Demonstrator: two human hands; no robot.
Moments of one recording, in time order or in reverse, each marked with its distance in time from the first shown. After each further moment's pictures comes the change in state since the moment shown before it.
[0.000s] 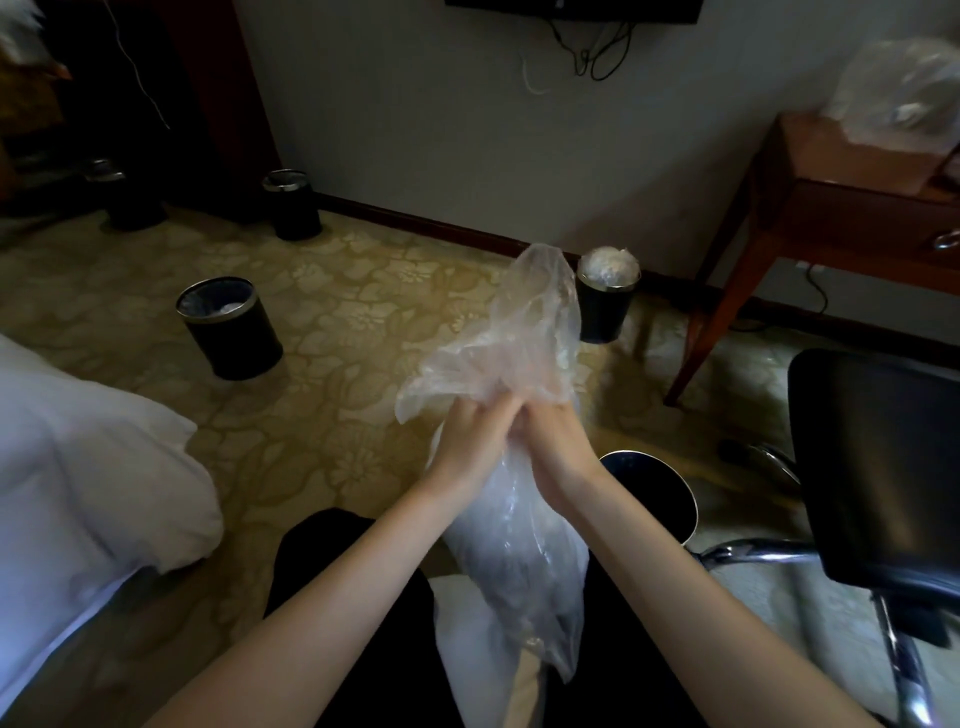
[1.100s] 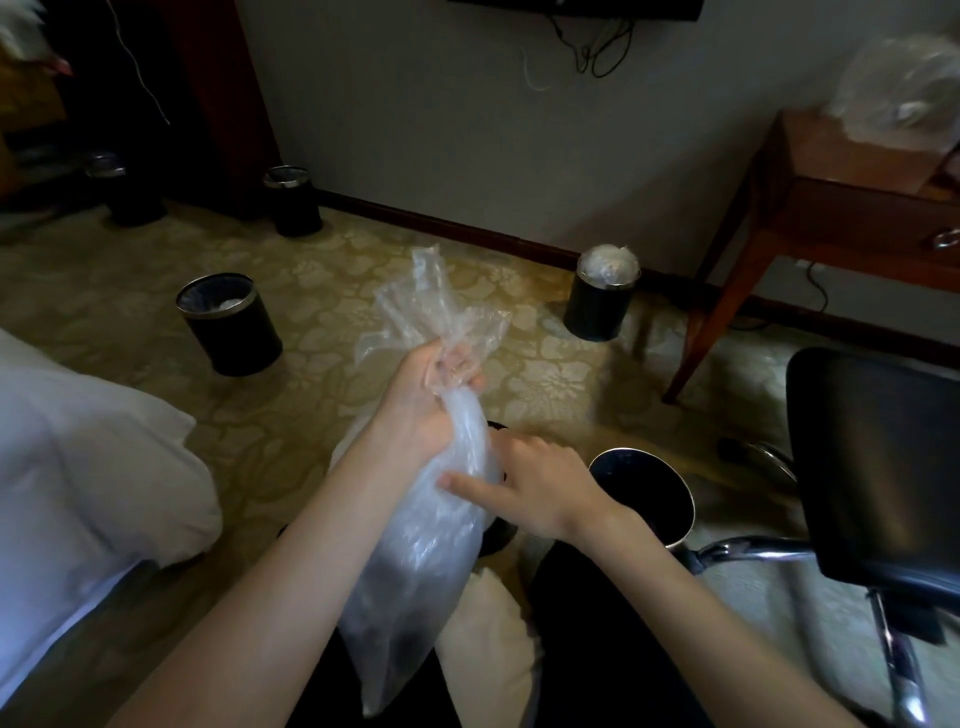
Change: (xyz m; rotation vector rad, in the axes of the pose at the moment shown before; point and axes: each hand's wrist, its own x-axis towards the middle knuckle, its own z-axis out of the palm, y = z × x) left_hand 0.021 0.041 -0.031 -0.847 0.006 -0.372; right_hand -0.017 0.022 -0.022 -1.237 -0.330 -0.283
